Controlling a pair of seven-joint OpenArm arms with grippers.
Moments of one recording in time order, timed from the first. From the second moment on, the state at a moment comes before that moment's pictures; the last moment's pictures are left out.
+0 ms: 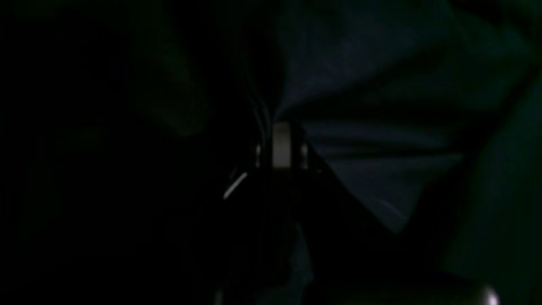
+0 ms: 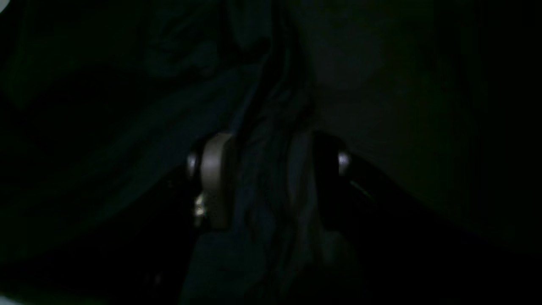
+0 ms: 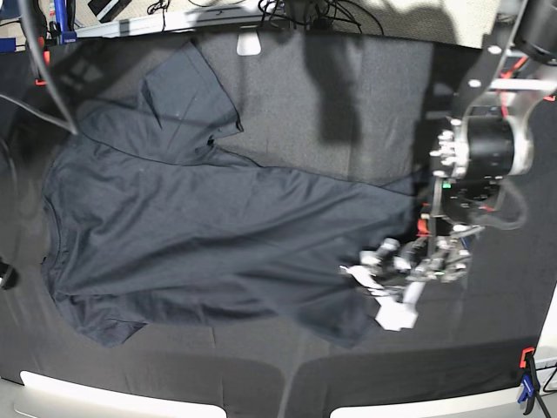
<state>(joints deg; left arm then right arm) -46.2 -5.7 -2.7 10.6 -13.0 -21.2 16.4 49.0 49.5 -1.8 24.2 41.4 39.1 -52.1</state>
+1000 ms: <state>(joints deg) -46.0 -14.1 -2.7 16.3 -10.7 -12.0 21.0 48.6 31.9 -1.7 24.2 47.4 37.7 -59.3</state>
